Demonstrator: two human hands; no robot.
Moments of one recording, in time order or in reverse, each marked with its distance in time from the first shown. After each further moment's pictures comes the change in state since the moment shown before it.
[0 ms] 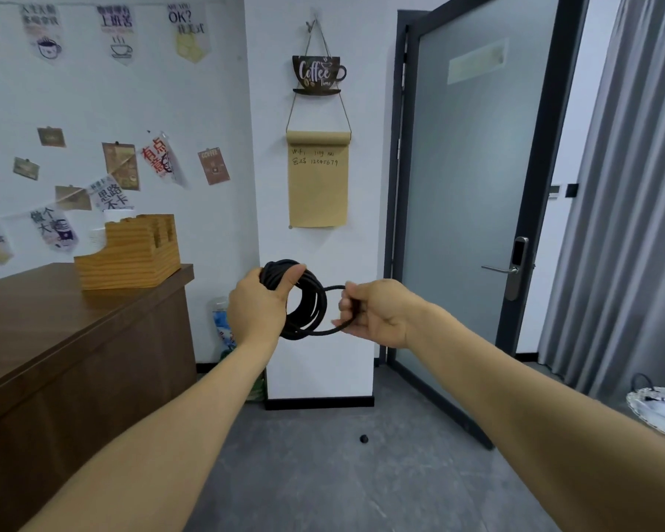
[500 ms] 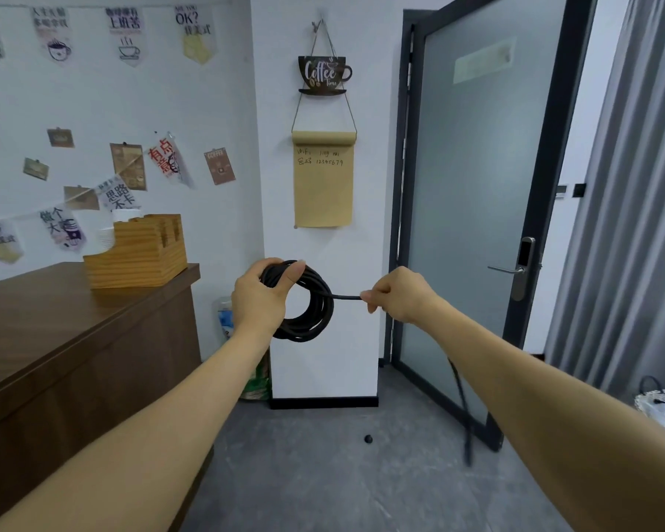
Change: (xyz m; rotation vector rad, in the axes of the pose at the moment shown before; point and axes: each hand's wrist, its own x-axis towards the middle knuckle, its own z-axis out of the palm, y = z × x) left_hand 0.005 0.002 -0.014 -0.242 -0.148 -0.070; right_hand 0.007 -0.010 -0.022 -1.123 0.266 -0.309
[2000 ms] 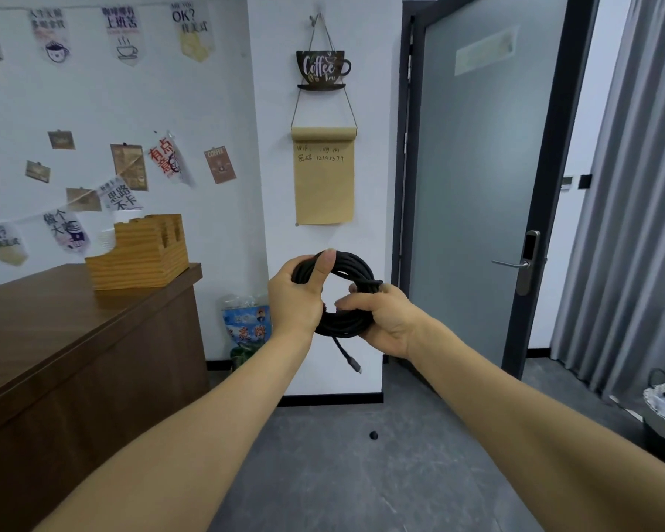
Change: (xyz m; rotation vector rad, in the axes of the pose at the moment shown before) left_hand -0.019 0.017 0.044 -0.286 -0.003 -0.016; right_hand -0.007 -0.005 0.038 1.262 -0.219 0.044
